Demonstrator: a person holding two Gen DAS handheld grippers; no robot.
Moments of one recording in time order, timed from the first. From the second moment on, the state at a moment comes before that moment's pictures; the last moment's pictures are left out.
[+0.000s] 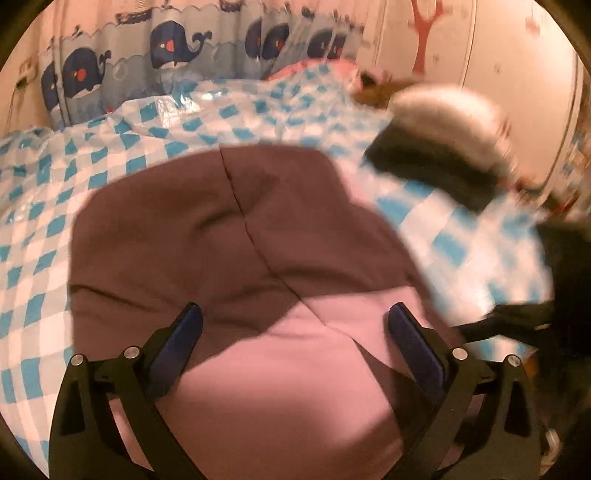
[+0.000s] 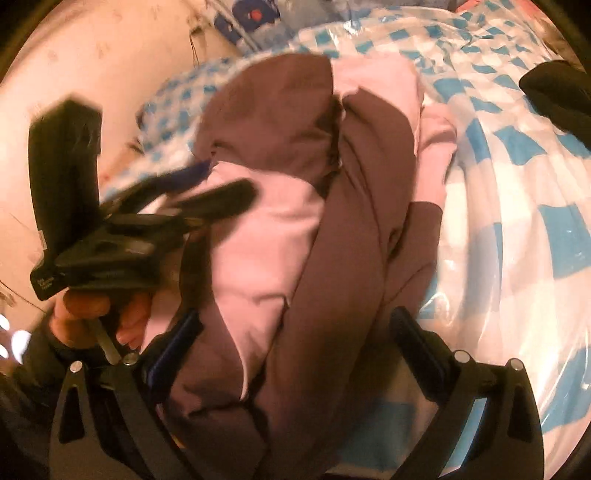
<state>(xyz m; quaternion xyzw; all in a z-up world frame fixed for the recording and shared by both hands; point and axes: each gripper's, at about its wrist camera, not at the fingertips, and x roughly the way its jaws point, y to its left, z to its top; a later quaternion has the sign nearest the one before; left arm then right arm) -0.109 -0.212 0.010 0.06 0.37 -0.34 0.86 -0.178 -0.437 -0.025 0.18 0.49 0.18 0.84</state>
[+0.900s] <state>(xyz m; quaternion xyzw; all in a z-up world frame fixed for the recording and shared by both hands) -0.047 -0.081 -0.048 -0.18 0.48 -0.35 0.79 -0.150 -0.450 -0.089 0.44 0.45 0.15 0.76</state>
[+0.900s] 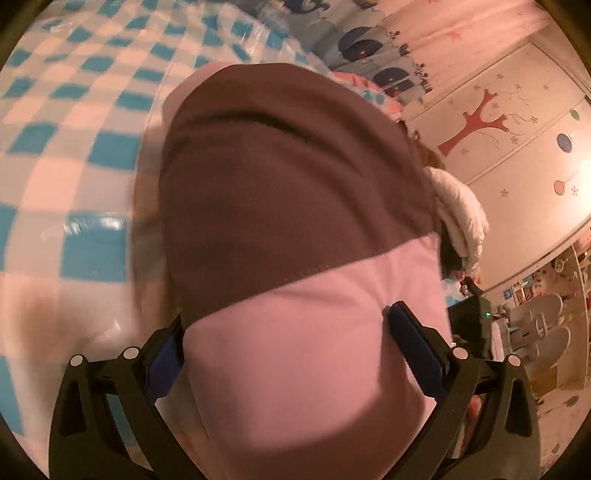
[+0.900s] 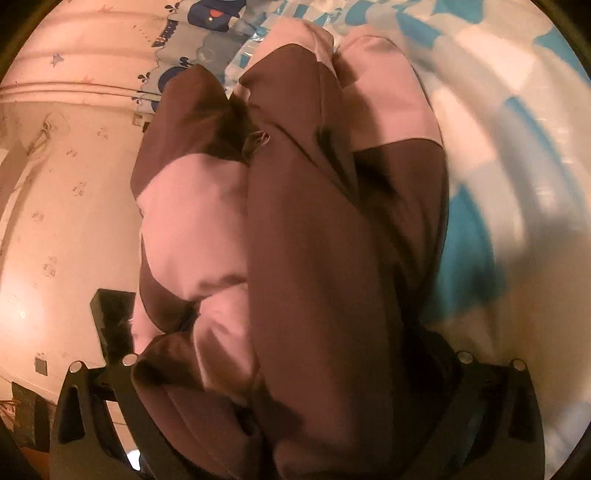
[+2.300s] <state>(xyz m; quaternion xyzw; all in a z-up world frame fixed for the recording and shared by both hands) 0.079 -0.022 0.006 -0.13 0.42 -0.22 0.87 -0.104 -0.318 0.041 0.23 0.35 0.23 0.88</state>
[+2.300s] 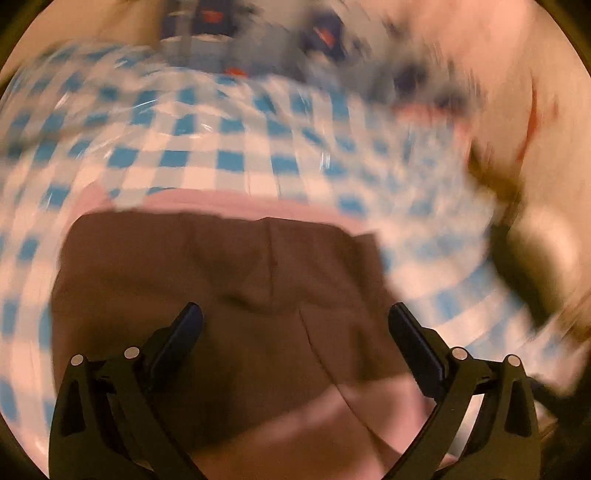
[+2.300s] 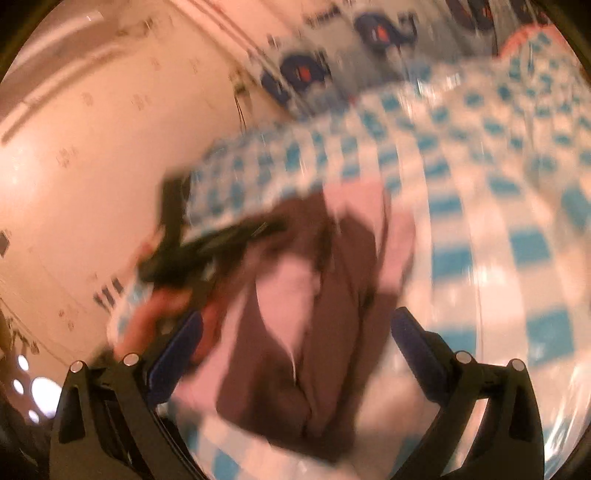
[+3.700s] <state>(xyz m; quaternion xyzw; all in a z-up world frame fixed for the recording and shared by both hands) -0.055 0.082 -0.028 -0.08 0.36 -0.17 0.91 -0.043 -0.232 0.022 0.04 0.40 0.16 0.90</state>
